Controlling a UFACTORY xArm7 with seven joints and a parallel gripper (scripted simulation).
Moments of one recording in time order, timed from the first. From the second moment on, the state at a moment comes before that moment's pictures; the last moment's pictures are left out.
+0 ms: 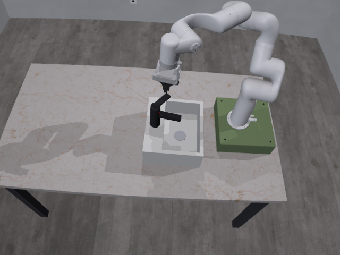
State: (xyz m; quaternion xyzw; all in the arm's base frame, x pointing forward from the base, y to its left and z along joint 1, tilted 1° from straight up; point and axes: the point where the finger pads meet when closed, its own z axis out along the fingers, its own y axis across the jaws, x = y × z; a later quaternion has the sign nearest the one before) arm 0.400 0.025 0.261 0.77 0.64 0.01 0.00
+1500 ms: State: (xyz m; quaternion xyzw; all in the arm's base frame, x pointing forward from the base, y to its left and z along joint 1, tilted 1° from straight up) arm 0.398 0.024 0.275 -0.08 1.00 0.00 0.02
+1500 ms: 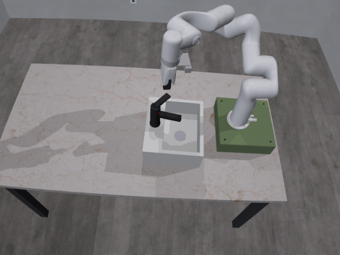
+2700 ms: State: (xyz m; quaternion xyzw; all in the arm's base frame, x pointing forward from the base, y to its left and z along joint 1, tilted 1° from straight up) arm 0.398 0.024 0.275 -0.40 0.92 0.01 0.00
